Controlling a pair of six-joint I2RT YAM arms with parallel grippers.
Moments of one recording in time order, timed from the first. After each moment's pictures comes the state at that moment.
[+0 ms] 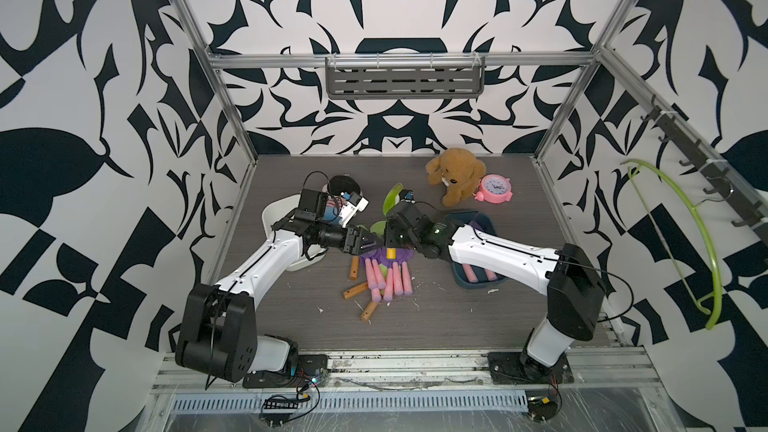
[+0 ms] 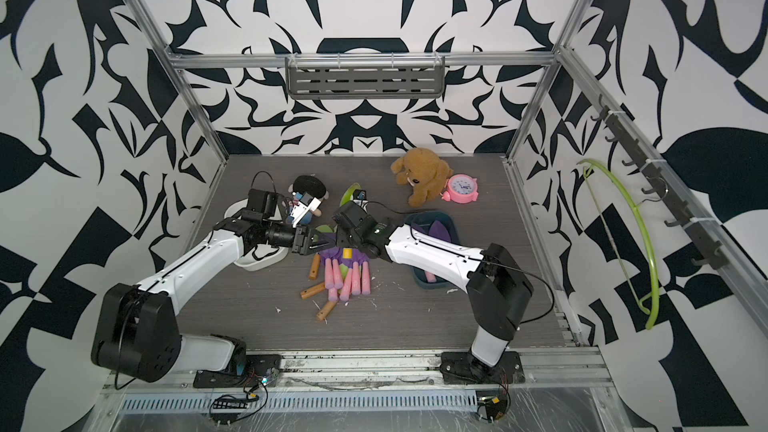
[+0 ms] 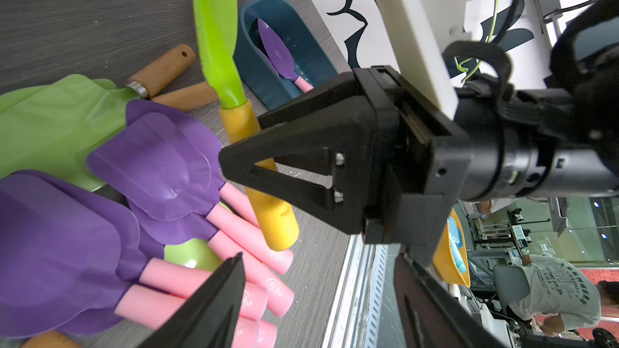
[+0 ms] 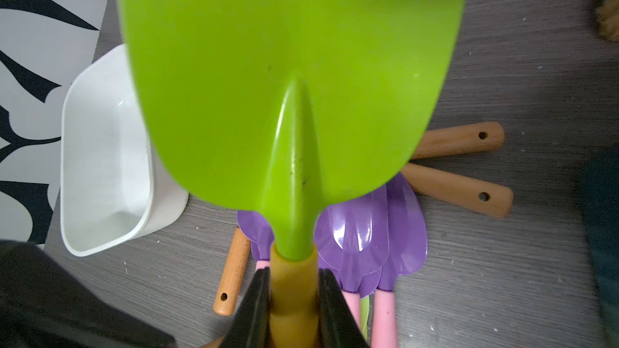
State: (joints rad) left arm -0.30 1.39 0.92 -0.46 1.07 -0.03; right arm 0.92 1.70 1.31 -0.45 0.22 0.82
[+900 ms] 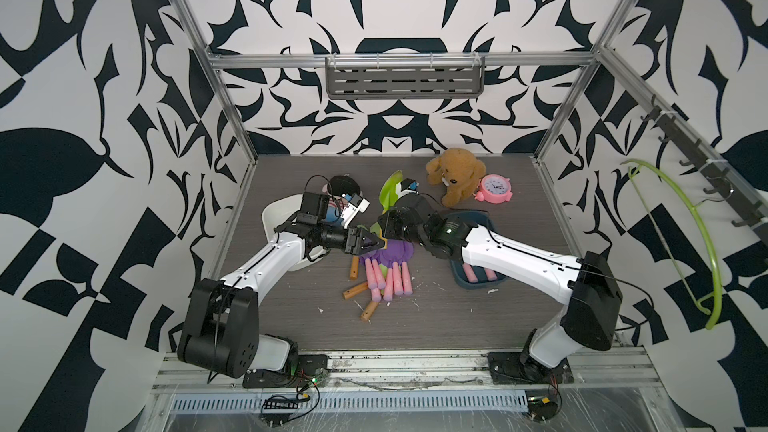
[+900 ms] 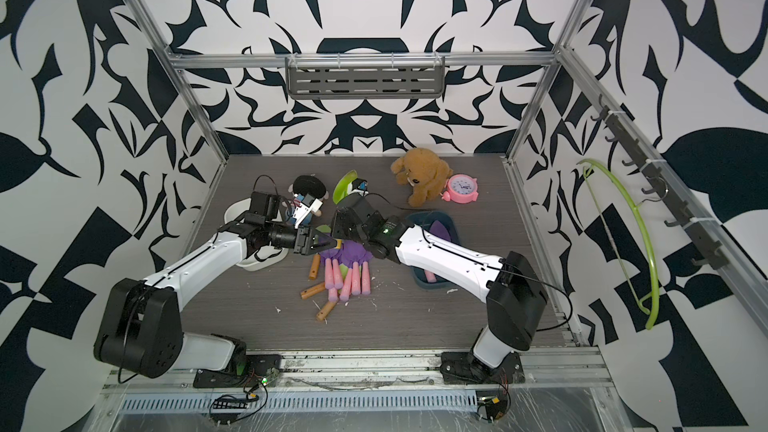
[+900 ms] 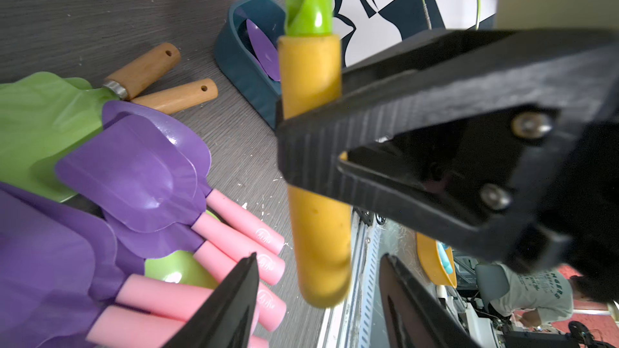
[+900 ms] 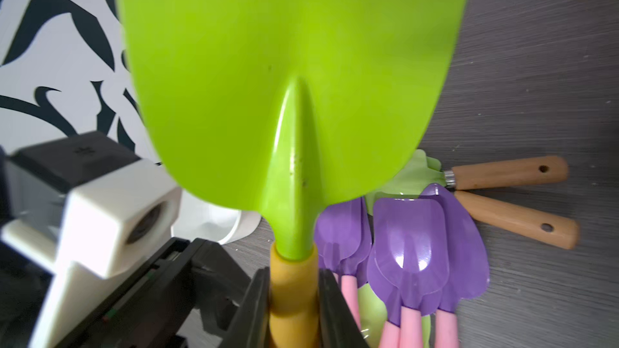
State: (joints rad) left arm -0.30 1.41 0.87 -0.34 1.12 -0.11; right arm 0.92 1.61 1.31 -0.32 0.15 0.86
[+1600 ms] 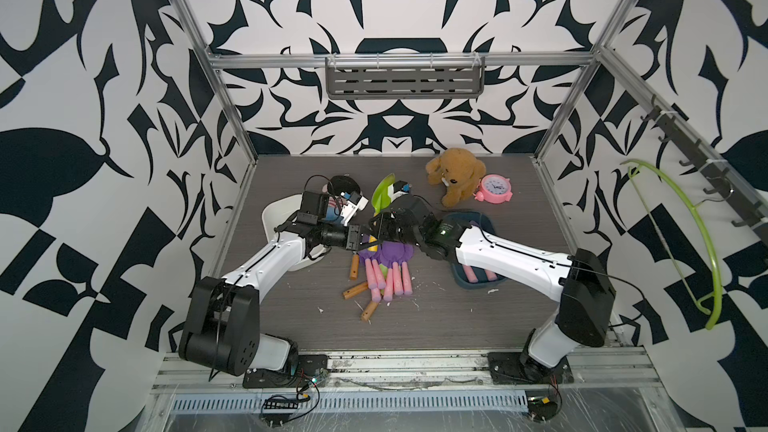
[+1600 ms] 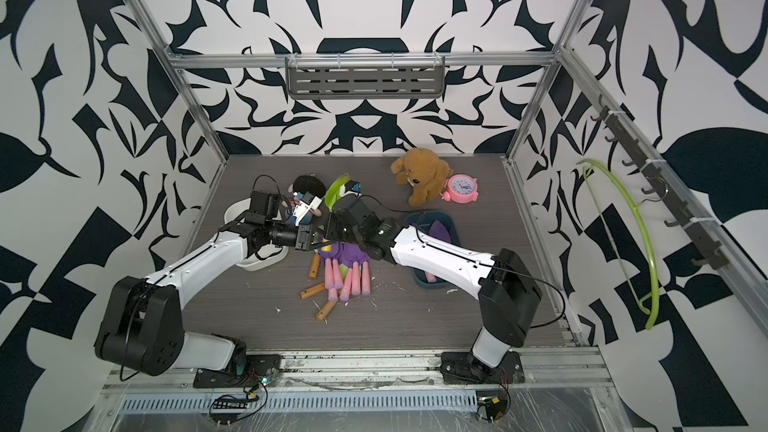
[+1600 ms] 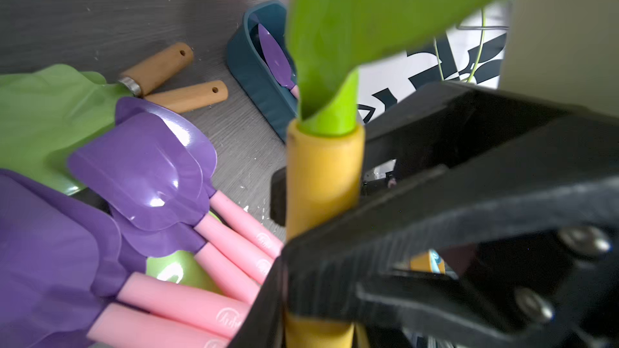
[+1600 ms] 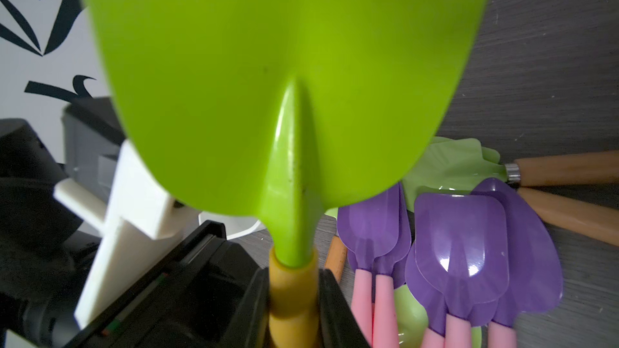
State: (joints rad) left arm -0.30 1.42 0.87 -0.31 1.11 -0.19; right arm 0.93 1.65 1.31 -0.26 0.07 0.87
